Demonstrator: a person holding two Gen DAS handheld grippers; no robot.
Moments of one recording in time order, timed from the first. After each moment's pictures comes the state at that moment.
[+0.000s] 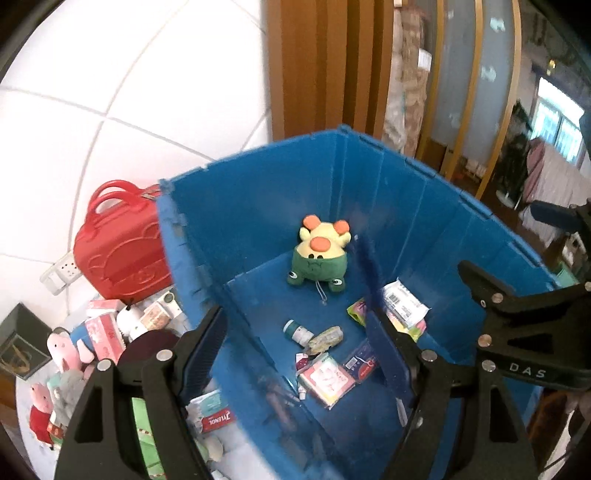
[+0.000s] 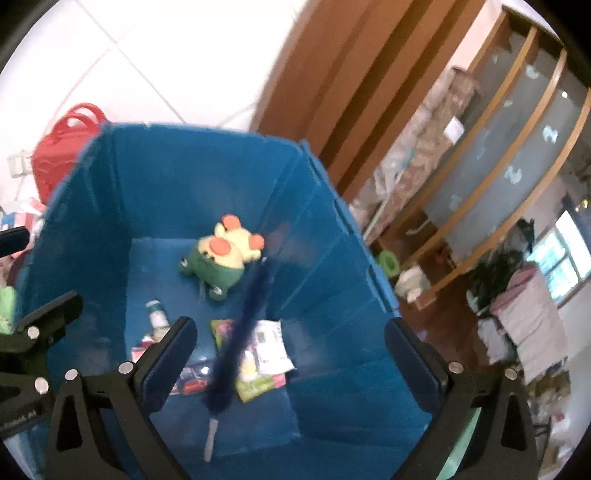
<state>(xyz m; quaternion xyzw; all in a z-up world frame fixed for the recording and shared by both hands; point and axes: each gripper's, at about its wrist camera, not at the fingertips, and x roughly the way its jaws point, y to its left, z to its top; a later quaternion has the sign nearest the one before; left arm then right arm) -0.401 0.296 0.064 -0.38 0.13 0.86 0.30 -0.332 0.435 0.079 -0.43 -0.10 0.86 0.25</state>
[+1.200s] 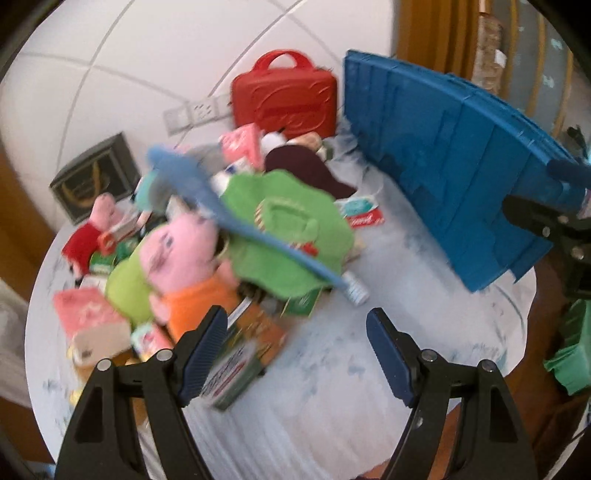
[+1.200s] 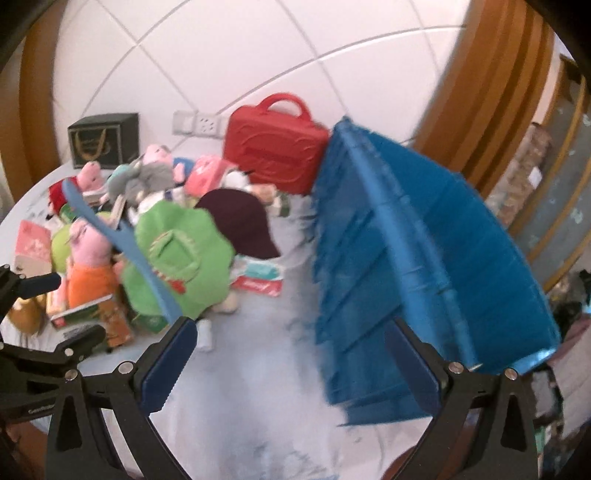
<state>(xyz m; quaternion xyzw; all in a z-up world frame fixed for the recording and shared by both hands) -0.244 -0.047 -0.089 -0.44 0.09 0.88 0.16 -0.220 0.132 -0.023 -0.42 -0.11 0.90 0.07</state>
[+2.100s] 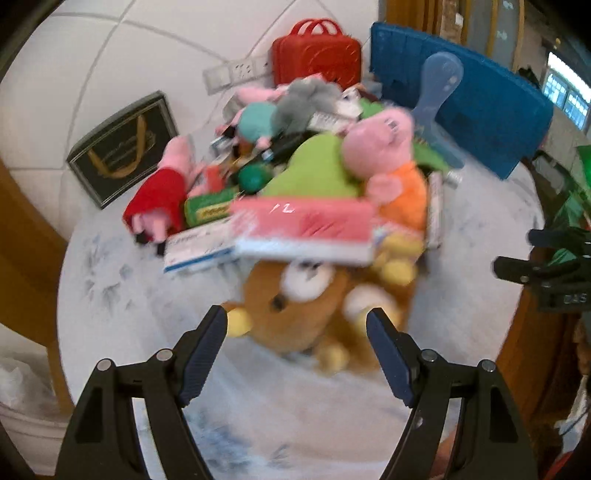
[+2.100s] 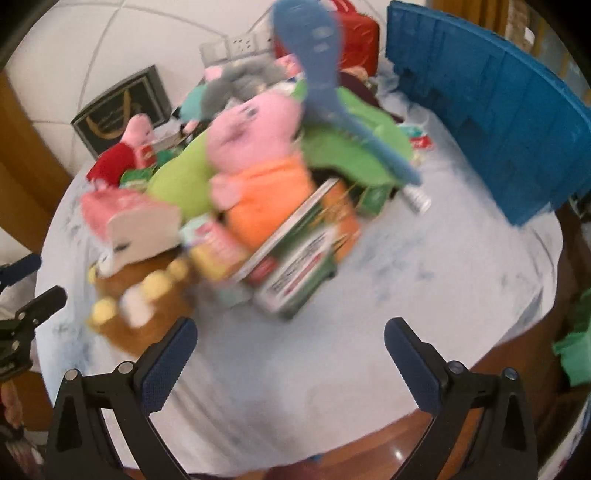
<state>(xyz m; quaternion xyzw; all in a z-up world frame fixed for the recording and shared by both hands) -0.295 -0.385 -0.137 -0.46 0.18 0.83 0.26 -0.203 -0.153 -0.143 -0.53 0.11 0.83 0.13</state>
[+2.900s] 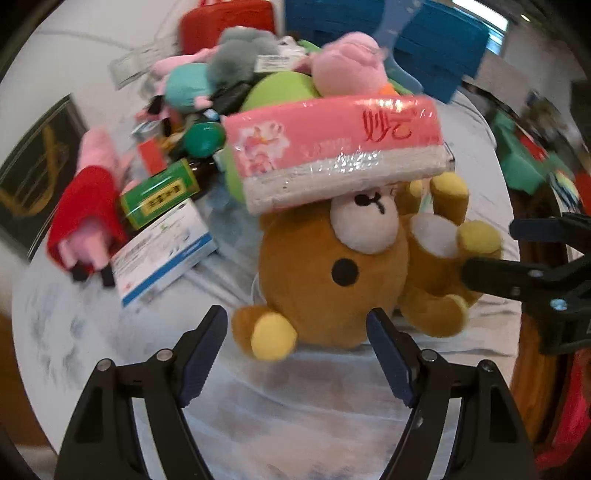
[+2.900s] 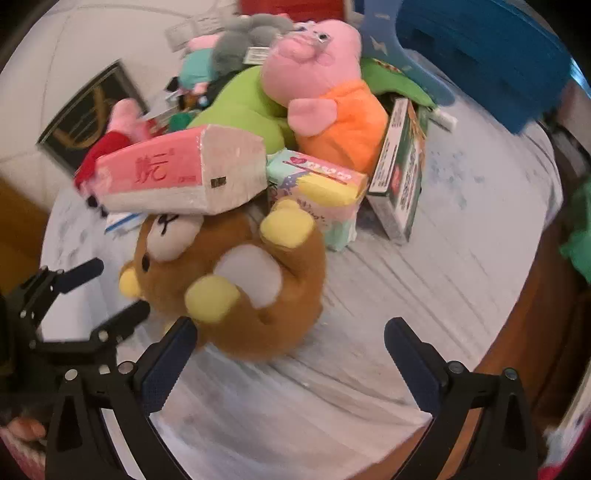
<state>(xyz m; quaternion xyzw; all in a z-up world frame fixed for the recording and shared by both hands) -0.361 -0.406 -0.219 -0.45 0.26 0.72 0.45 -0.245 -0.268 -0.194 -0.53 0.24 0.78 0.23</state>
